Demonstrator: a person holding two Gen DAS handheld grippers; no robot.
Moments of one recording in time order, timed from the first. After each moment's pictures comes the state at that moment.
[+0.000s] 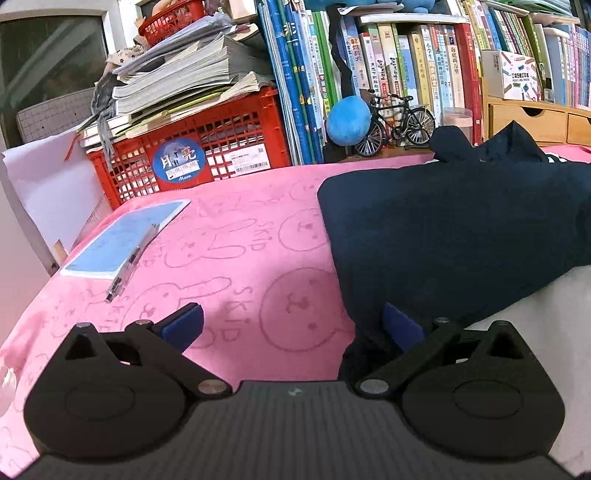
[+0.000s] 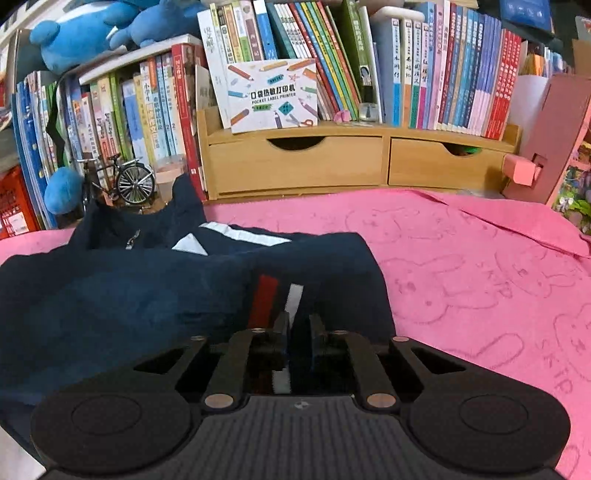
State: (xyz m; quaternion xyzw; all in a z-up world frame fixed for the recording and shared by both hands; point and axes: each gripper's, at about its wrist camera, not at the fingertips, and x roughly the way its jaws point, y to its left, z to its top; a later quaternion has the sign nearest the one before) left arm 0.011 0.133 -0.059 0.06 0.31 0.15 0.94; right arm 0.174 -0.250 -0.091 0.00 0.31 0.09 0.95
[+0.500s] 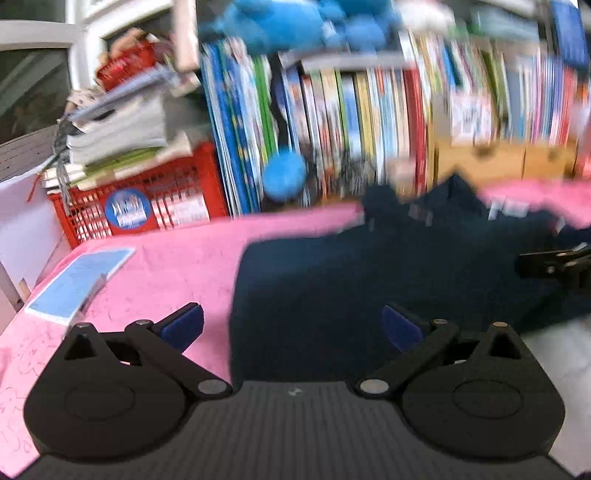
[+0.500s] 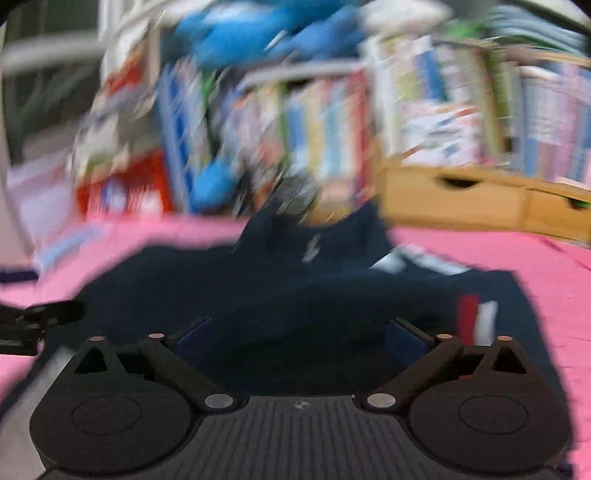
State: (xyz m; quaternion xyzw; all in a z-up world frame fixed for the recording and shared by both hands) left arm 0.039 0.072 -0.049 0.07 0.29 0.10 0.95; right arm 0.108 -0.139 -0.071 -0.05 0.30 0.24 0.92
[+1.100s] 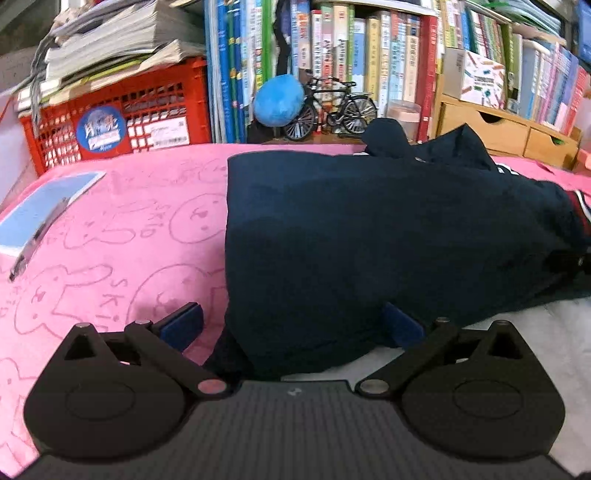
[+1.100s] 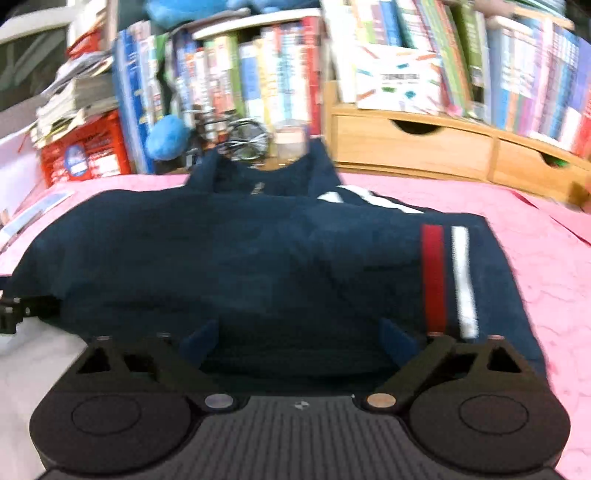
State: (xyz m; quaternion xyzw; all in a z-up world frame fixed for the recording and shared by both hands) left arm 0.048 0.098 -0.072 0.00 0.34 0.06 0.94; right arm 0.117 -0.196 -0.079 -0.02 0.35 0.18 0.92
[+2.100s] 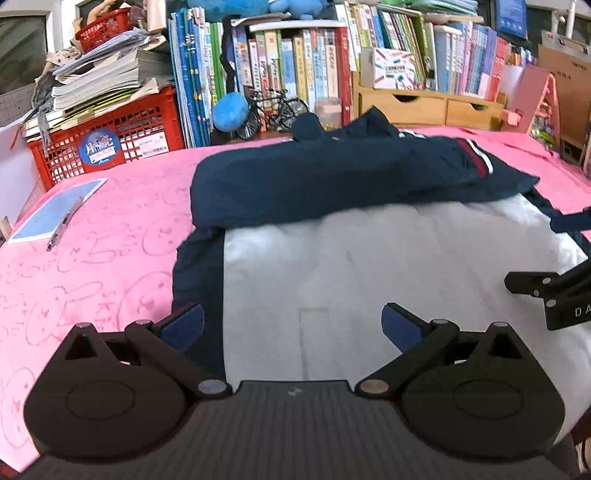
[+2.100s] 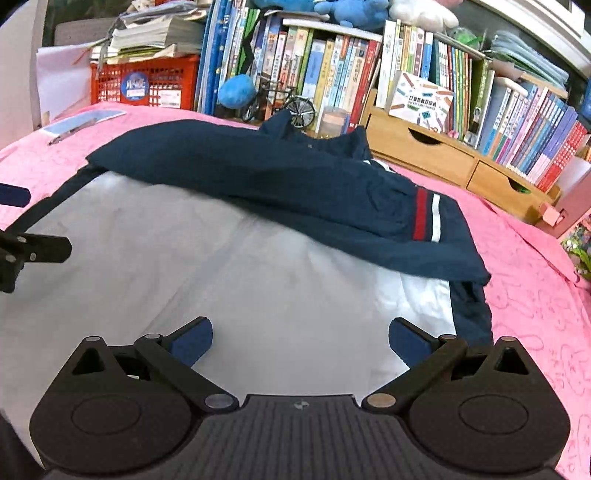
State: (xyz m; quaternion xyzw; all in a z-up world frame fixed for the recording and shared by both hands) left arm -0.081 0.053 -0.052 0.04 0.34 0.00 0.94; right arm -0.057 -0.170 -0.068 -0.16 0.34 0.18 0.91
